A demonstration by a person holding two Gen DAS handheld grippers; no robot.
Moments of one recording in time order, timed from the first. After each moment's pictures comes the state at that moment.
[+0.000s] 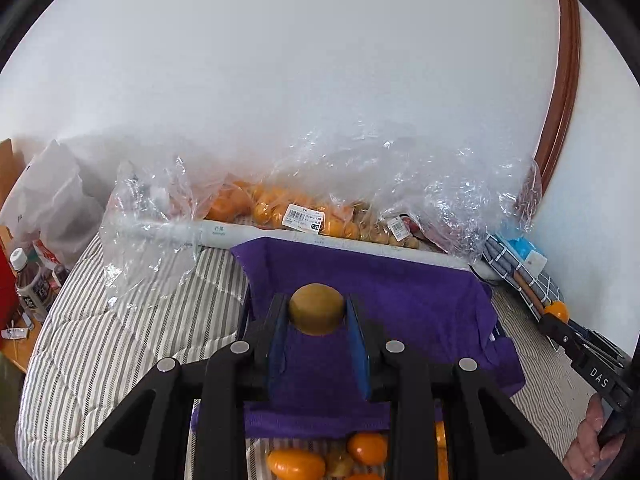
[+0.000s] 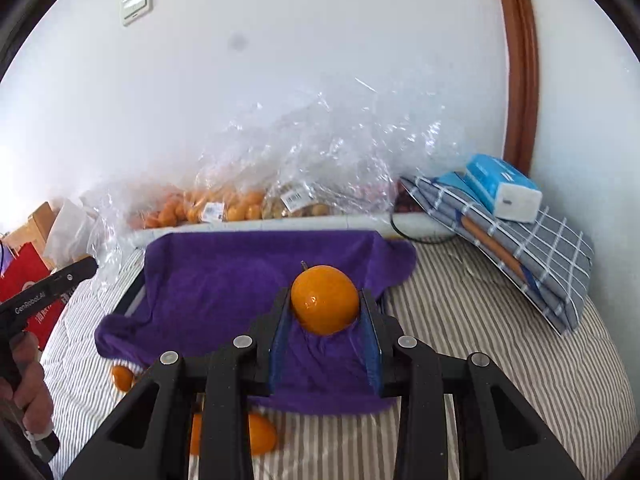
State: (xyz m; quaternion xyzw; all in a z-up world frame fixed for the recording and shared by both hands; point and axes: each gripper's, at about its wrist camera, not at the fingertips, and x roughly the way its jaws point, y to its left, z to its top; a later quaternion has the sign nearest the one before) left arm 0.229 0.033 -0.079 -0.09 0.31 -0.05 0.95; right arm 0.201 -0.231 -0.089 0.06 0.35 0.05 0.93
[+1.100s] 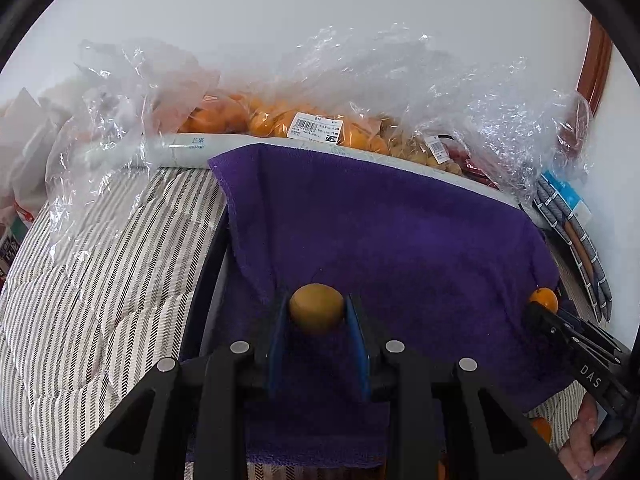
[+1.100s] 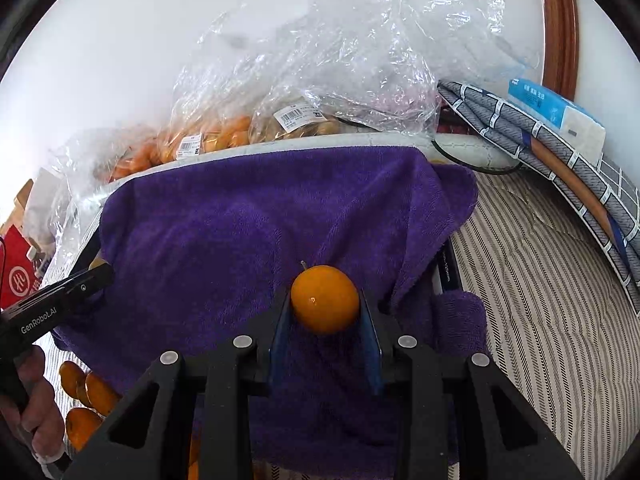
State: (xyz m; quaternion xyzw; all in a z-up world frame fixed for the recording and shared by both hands) left arm 0.281 0.015 -0.160 -0.08 0.41 -0.03 0.91; right arm 0.260 -0.215 -0.181 0.07 0.44 0.06 0.89
